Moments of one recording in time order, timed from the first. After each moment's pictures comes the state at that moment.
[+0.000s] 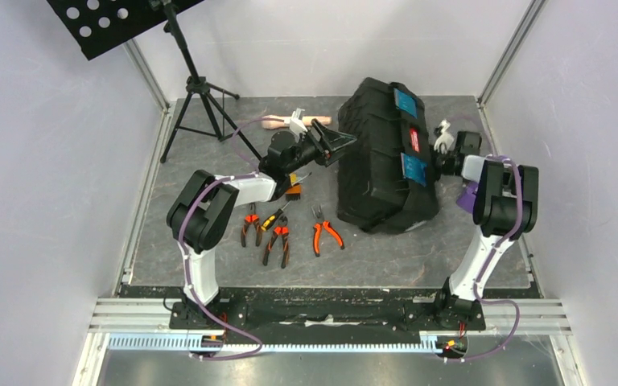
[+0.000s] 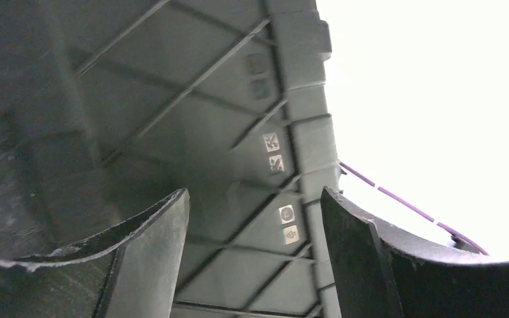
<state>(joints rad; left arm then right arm) -0.55 1.95 1.08 0.82 0.40 -1.27 -0.21 1.97 1.17 -0.12 -0.75 0.09</state>
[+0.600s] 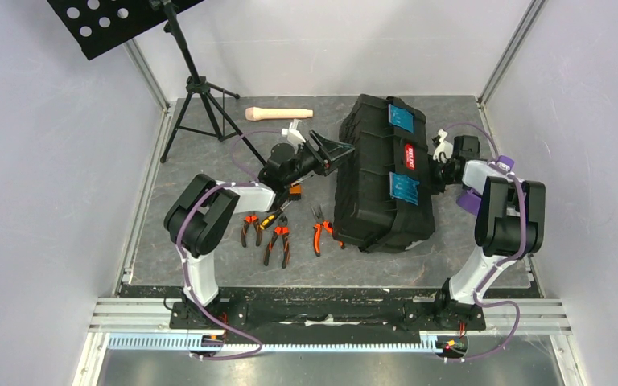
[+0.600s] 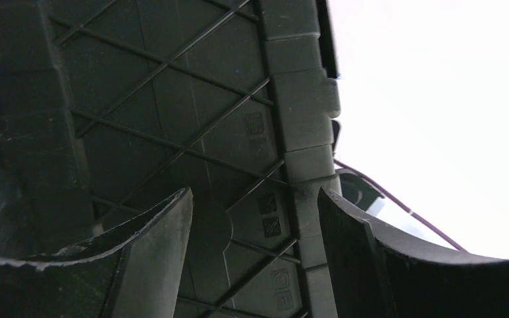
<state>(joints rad) -0.59 1.92 1.02 0.94 0.34 -1.30 -0.17 1.80 1.04 -0.34 -0.58 0.09</state>
